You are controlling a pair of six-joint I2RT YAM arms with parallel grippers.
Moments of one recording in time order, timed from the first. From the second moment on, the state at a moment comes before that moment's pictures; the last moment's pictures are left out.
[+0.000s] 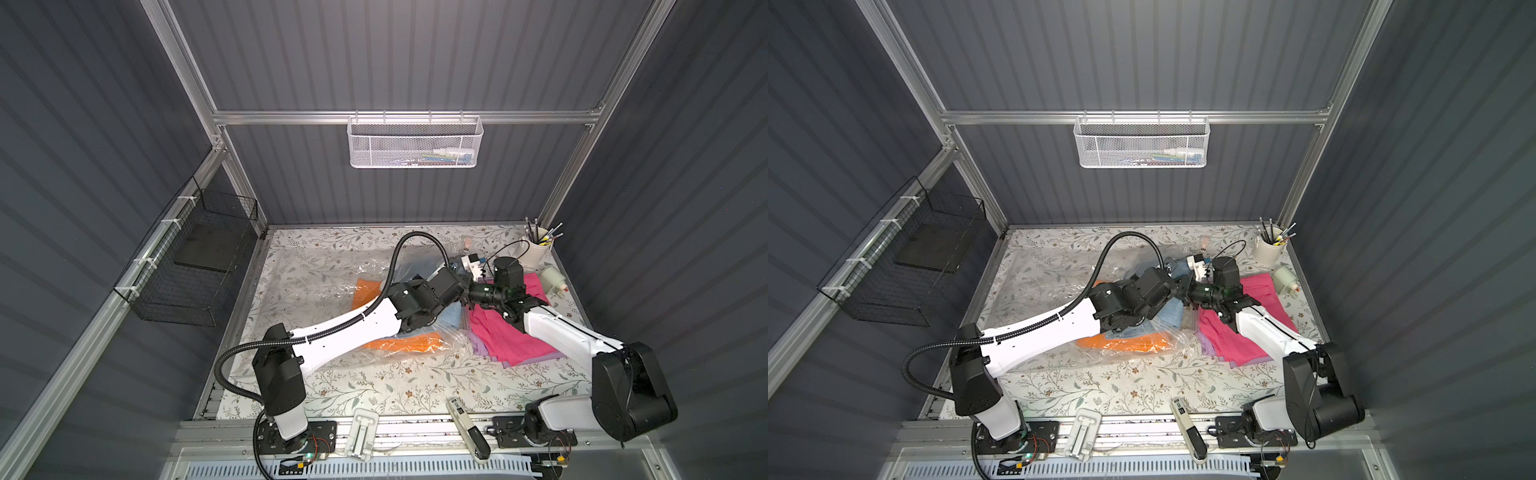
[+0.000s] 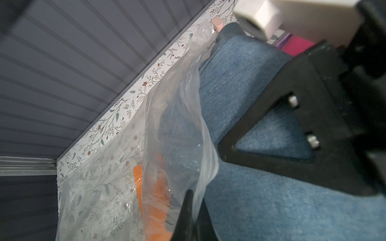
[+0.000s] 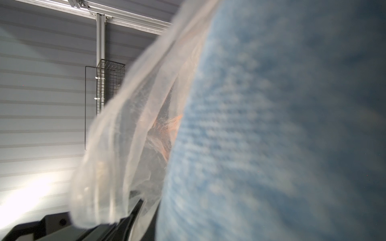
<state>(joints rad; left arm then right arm) -1.09 1.73 1.59 -0.75 -0.61 -0.08 0.29 1.37 0.76 0.16 -0.82 1.01</state>
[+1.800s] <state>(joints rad) -1.08 1.73 1.54 -0.75 -0.61 -0.10 -0.14 0.90 0.84 -0.40 -0.79 0.80</state>
